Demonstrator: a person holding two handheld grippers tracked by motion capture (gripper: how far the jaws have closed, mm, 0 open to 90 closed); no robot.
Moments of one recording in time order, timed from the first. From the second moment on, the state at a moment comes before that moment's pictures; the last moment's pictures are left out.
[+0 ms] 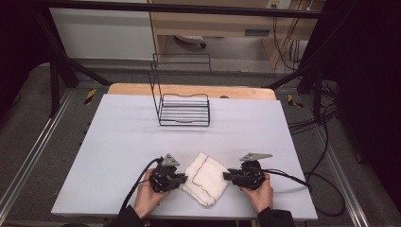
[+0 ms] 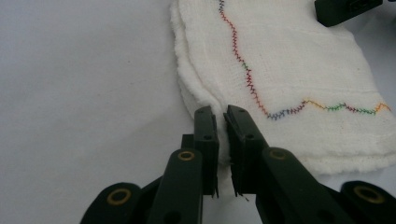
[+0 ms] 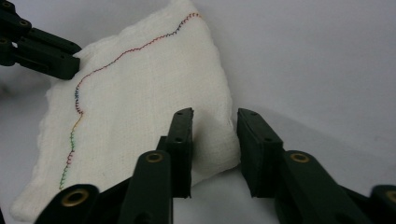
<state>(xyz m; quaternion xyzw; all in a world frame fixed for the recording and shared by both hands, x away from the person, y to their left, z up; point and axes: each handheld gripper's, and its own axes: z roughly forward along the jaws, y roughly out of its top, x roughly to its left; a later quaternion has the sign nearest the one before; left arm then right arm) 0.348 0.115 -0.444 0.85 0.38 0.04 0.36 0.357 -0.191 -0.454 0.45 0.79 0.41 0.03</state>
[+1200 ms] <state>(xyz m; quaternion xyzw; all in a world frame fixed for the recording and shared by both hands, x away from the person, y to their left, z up) 0.389 0.118 -0.418 0.84 0.37 0.08 0.39 0.362 -0.208 -0.439 0.44 0.77 0.45 0.11</state>
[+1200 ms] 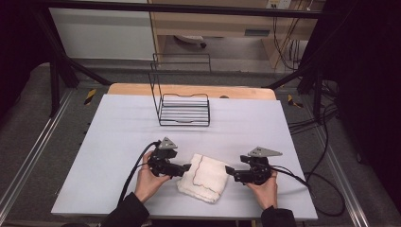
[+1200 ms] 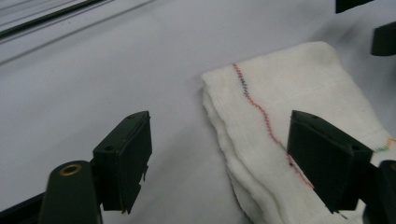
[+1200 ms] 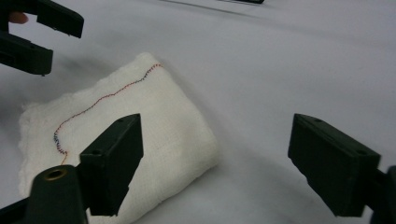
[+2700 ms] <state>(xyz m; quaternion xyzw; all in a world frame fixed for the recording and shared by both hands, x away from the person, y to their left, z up) 0.425 0.067 -0.444 0.85 0.37 0.04 0.36 0.366 -0.208 -0.443 0.44 0.77 0.46 0.09</state>
